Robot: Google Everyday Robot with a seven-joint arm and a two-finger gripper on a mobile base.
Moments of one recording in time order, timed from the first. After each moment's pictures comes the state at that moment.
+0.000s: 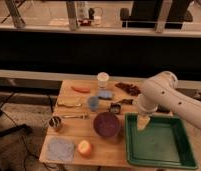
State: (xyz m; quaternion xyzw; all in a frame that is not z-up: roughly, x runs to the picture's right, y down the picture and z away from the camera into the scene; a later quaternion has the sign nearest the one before) arm 0.196 0.125 0.703 -0.27 -0.04 -0.01 0.96
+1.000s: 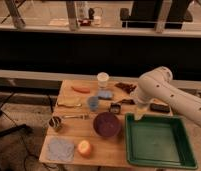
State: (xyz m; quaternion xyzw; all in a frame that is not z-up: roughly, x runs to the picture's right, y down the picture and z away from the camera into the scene) arm 0.193 0.078 0.761 -0.24 -0.06 -0.03 0.97
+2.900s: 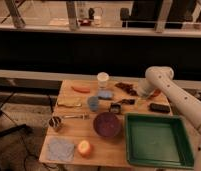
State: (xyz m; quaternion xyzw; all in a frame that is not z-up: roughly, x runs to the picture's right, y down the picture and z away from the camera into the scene) arm 0.239 0.057 0.880 -0.26 -0.10 0.09 0.96
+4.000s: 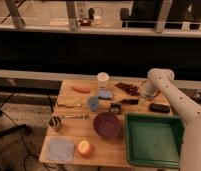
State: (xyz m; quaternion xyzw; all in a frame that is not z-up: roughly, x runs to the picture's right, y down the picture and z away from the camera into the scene) arm 0.276 0.072 0.925 -0.28 -0.07 0.12 0.95
